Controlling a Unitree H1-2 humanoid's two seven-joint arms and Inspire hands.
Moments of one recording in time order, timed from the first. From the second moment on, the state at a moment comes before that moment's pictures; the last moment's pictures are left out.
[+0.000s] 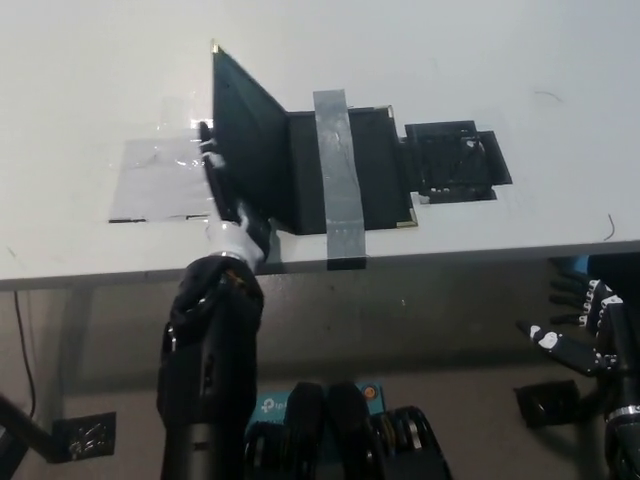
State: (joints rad) left_arm -0.68 -0.18 0.23 0.38 -0.31 0.38 0.25; right_arm -0.21 -0.14 -0.10 0.33 -0.06 -0.10 -0.07
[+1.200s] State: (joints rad) left_arm -0.80 0.25 -0.93 0.49 0.55 0.45 0.19; right_arm -0.20 -0.14 -0.08 0.34 -0.06 -0.08 -0.06
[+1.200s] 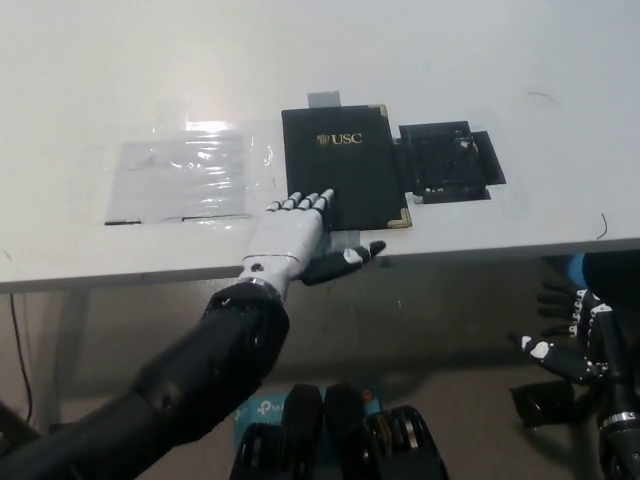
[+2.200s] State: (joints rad) left_arm -0.46 0.09 -0.38 0.10 0.49 0.44 0.04; right_arm -0.20 -0.14 -0.06 0.34 -0.06 -0.06 -0.05
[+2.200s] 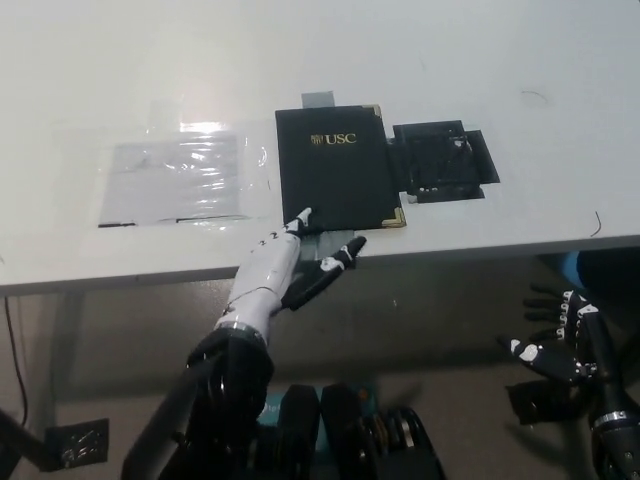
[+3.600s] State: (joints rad) left_arm 0.03 -0.04 0.65 -0.04 -0.39 0.42 -0.04; right_arm -0.20 -0.14 -0.09 0.36 -0.06 -0.06 -0.05
